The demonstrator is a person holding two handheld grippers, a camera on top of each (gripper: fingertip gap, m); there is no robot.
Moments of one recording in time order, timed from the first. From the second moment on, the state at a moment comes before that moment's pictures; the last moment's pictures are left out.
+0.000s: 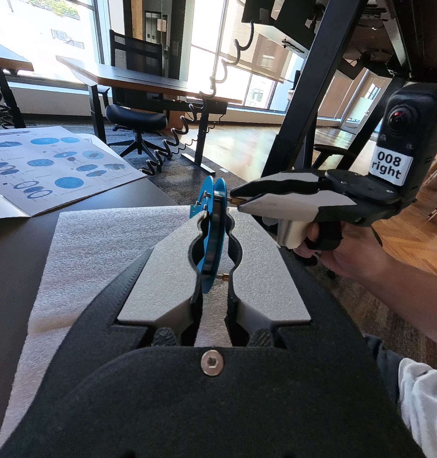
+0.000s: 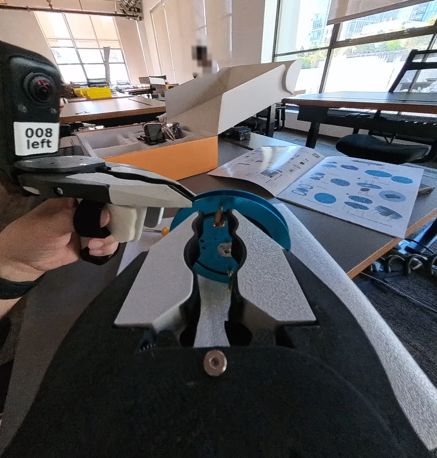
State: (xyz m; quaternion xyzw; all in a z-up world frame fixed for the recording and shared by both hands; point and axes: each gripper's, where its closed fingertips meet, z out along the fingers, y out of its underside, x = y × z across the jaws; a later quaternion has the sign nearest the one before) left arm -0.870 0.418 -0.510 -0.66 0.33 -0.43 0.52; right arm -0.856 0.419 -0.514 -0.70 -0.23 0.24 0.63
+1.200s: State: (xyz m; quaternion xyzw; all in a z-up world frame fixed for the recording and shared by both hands) left arm -0.939 0.509 -0.594 -0.90 0.19 -0.36 0.17; right arm -0.857 0.425 -0.512 -0.69 -0.30 0.30 0.58
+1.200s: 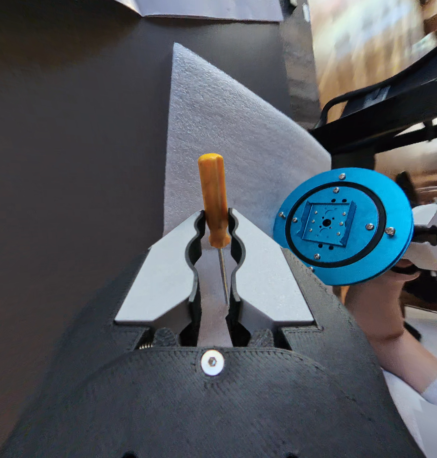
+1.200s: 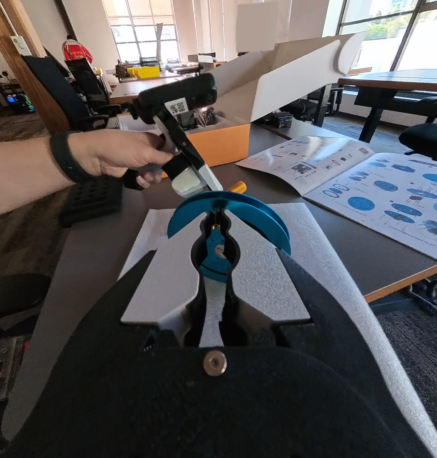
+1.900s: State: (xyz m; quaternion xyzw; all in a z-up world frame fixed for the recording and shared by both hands) left arm -0.956 0.525 -0.510 -0.52 -0.24 -0.74 0.36; right arm -0.858 0.421 -0.512 -0.68 -0.31 0.36 0.56
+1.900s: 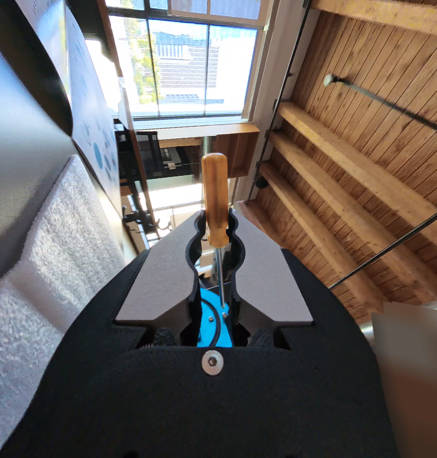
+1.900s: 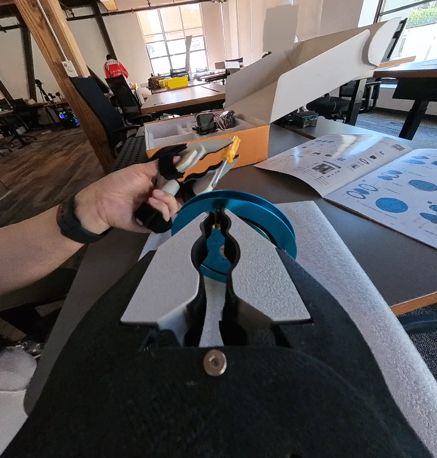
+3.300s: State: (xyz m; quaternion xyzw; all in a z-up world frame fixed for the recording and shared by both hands) left arm -0.973 0.481 -0.625 -0.55 0.81 -0.12 0.12; right arm -0.861 0.436 -0.512 -0.69 -0.35 0.32 0.55
